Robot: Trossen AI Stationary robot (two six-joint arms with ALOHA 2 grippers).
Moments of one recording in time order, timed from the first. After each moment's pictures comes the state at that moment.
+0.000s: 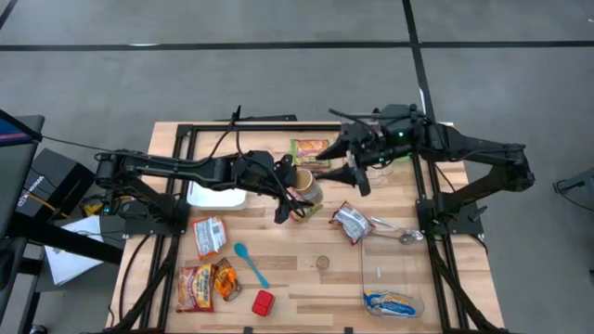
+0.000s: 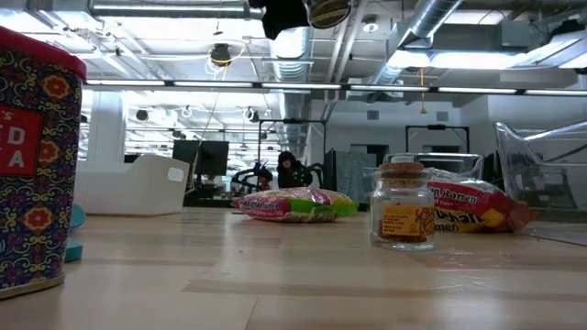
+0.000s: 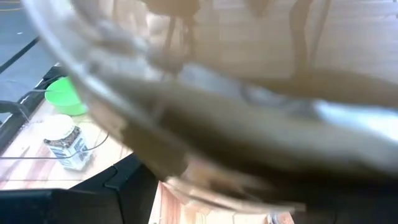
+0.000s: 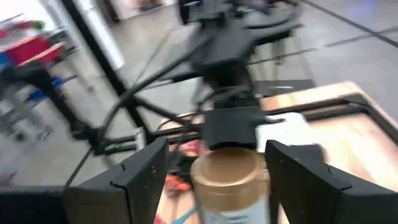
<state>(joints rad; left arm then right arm) -0.01 1.49 1.20 -0.08 0.05 -0.03 -0.07 1.32 1.52 -0.44 -0.26 0.22</state>
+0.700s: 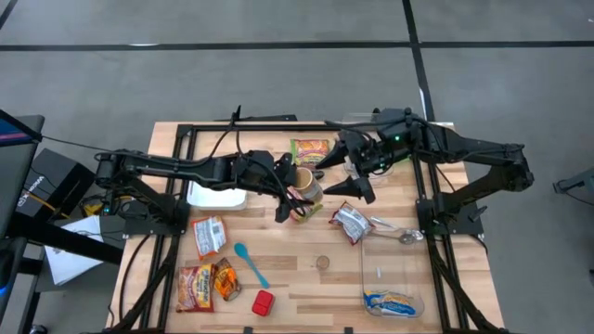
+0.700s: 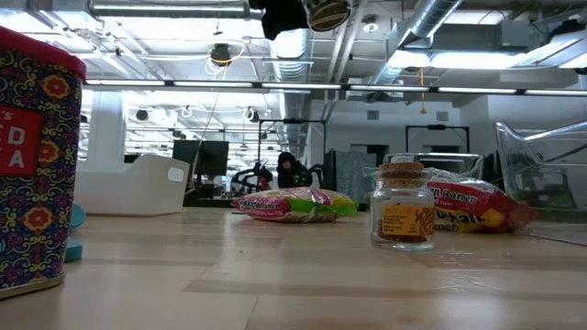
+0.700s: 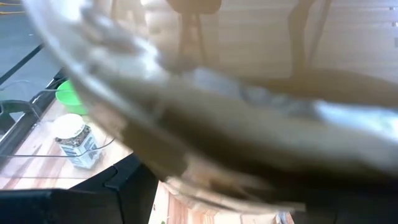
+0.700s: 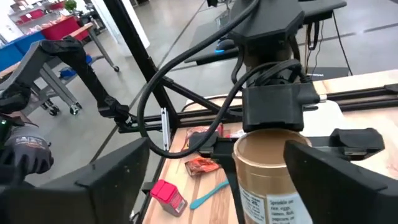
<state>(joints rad) -0.01 1.49 1.20 -0.08 0.02 -0.02 -0.06 1.33 1.52 -0.49 -0.34 0.21</state>
